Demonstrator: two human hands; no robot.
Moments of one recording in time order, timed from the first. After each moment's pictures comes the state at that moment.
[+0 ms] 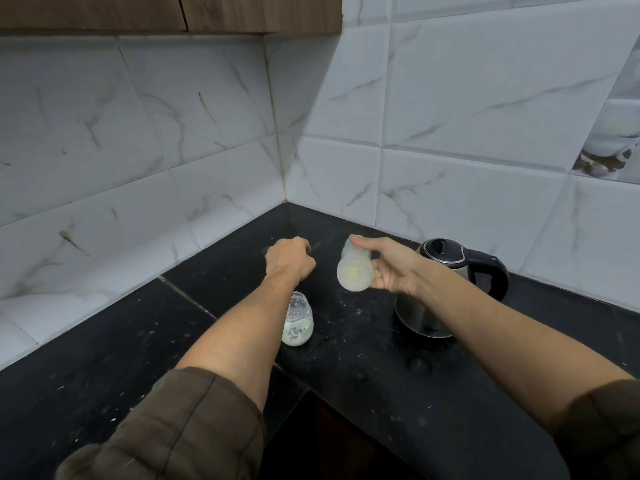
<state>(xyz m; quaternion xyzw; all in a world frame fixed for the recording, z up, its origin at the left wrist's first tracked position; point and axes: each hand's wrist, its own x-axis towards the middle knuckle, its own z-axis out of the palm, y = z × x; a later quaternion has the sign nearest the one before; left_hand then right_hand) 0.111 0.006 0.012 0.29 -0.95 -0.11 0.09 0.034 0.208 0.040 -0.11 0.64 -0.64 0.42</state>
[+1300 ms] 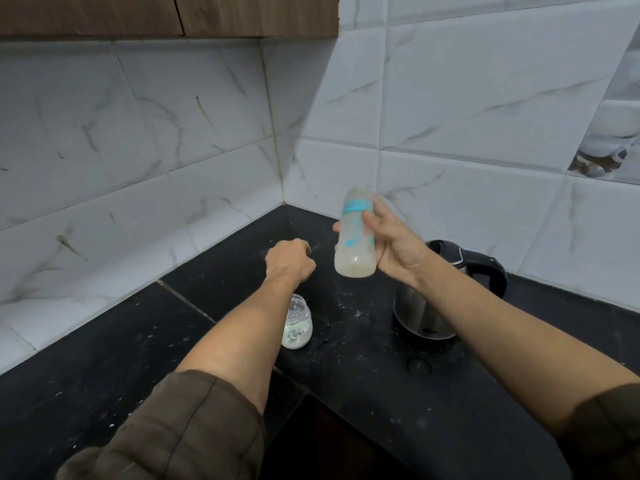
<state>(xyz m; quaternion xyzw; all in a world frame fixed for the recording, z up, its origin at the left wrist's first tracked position) 0.109 0.010 0.016 0.29 -0.95 -0.10 0.08 0.036 0.211 0.062 -0.32 0.40 -0.78 0.35</state>
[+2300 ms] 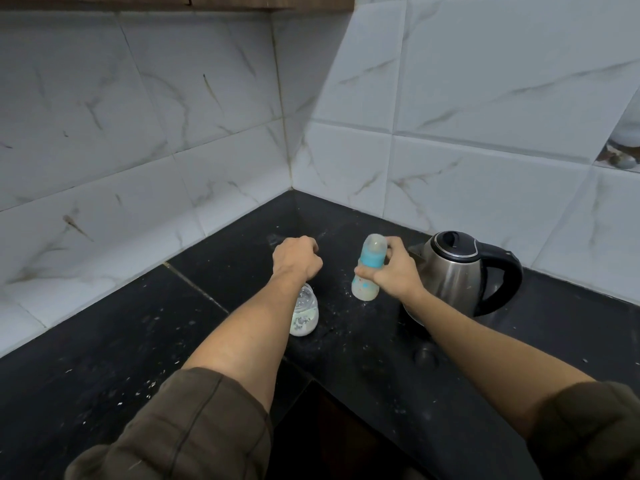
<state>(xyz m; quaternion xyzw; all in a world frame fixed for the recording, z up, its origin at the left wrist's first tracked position) 0.110 0.002 -0.010 0.30 -0.94 -0.12 0.07 0.026 0.203 -0.035 -0.21 0.82 -0.52 0.11</state>
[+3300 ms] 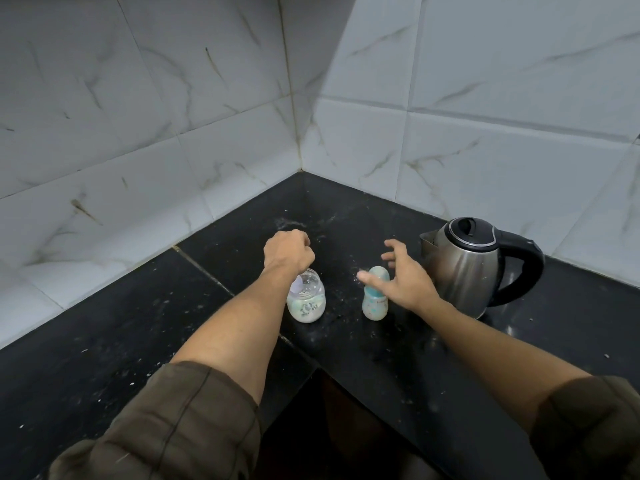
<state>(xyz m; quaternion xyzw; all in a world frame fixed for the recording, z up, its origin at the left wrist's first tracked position) 0.124 -0.018 -0.027 0.33 -0.93 -0.11 0.06 0.026 0.217 -0.067 -0.29 0.87 -0.37 0.13</state>
